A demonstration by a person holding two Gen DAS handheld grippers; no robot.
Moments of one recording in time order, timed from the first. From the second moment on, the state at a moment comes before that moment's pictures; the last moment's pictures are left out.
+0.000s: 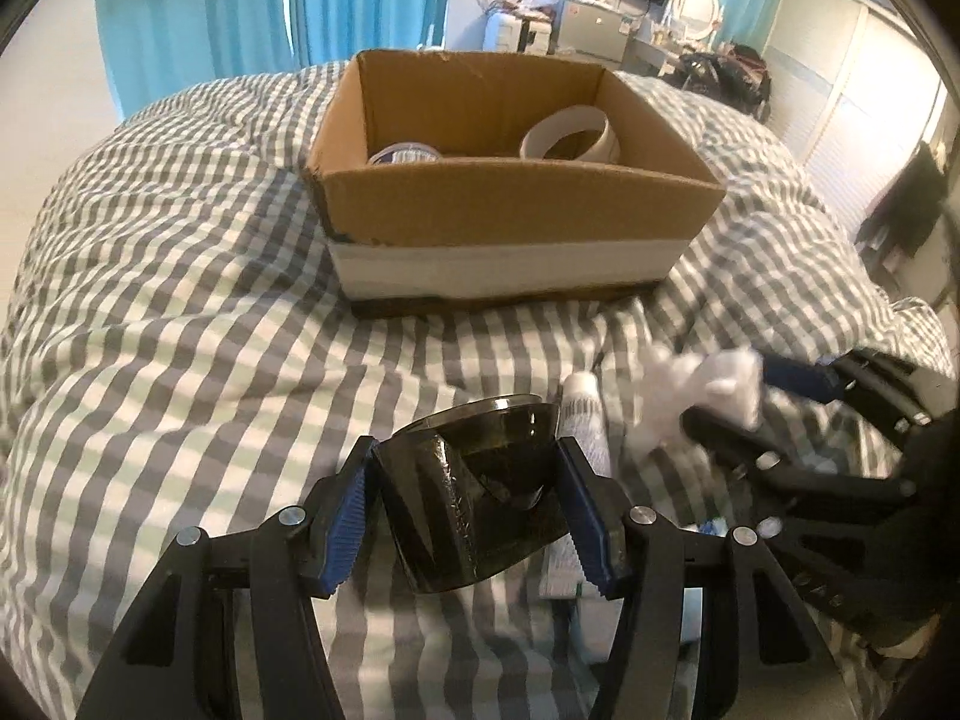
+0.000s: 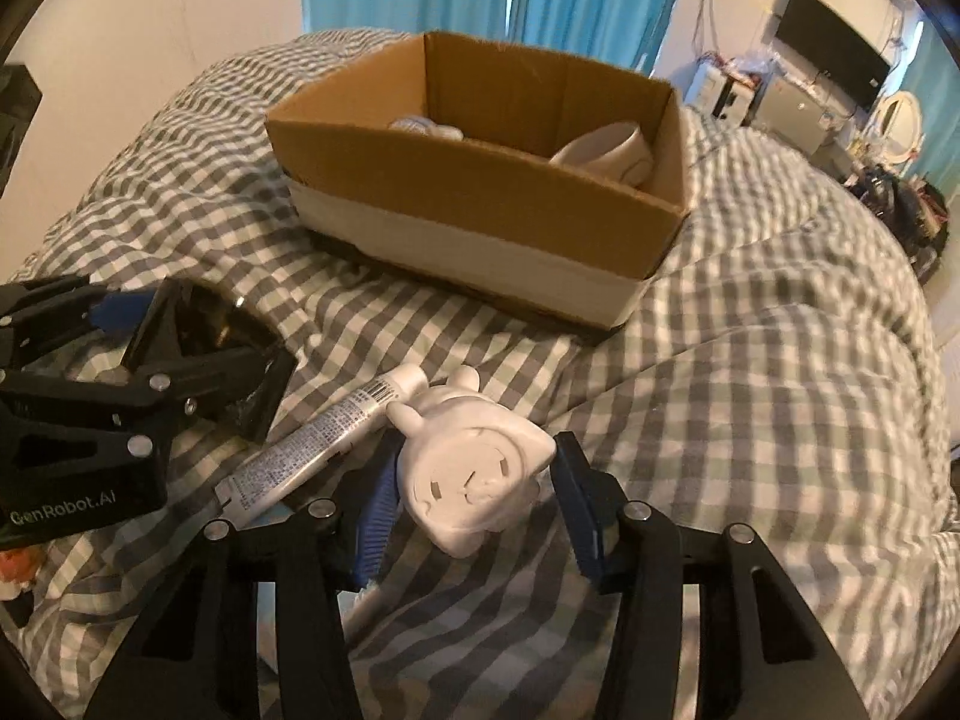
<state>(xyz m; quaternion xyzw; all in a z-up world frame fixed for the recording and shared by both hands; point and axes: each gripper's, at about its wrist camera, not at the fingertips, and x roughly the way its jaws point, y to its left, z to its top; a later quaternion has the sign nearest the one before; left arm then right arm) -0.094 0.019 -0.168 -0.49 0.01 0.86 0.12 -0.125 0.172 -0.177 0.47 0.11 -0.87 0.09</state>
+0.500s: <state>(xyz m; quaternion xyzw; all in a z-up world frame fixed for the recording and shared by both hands) -0.062 0.010 -0.127 -0.45 0.01 0.89 0.11 -0.088 0.175 -0.127 0.42 0.10 -0.90 0.08</state>
